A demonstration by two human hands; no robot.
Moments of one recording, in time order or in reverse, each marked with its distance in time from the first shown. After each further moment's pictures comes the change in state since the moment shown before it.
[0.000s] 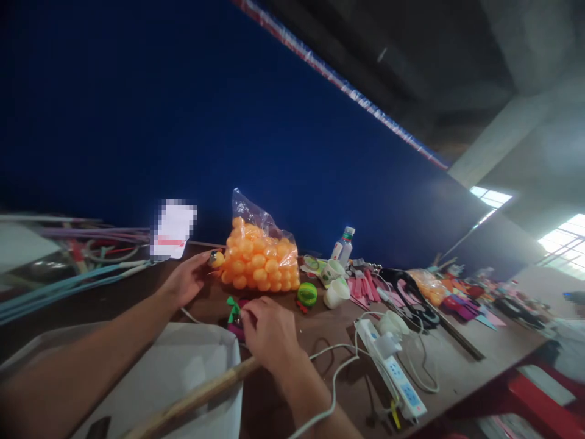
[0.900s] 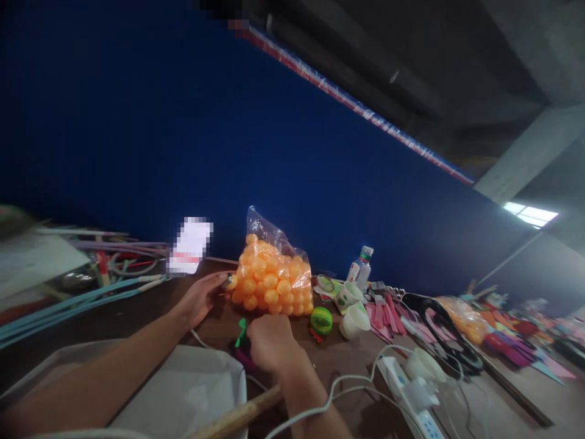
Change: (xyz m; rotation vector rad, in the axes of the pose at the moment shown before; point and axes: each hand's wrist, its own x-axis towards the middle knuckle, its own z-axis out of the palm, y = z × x) left_hand 0.000 -0.007 -0.002 0.123 -0.015 -0.014; right_hand 0.052 -0.002 0.002 -0.356 -0.419 -0.159
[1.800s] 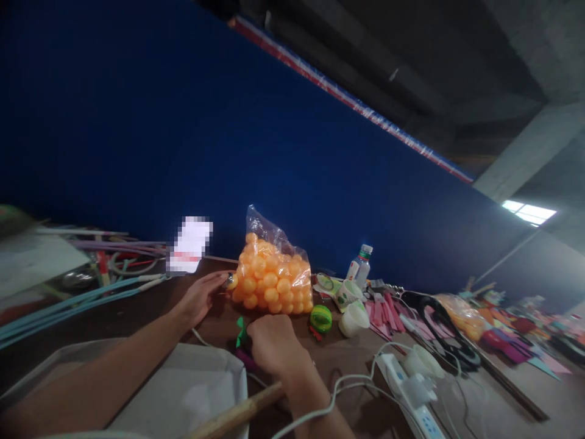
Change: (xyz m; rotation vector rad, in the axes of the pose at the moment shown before) left_hand -0.002 0.002 0.003 -0.009 0.017 0.014; right_hand -0.007 0.003 0.004 0.021 0.046 -0.016
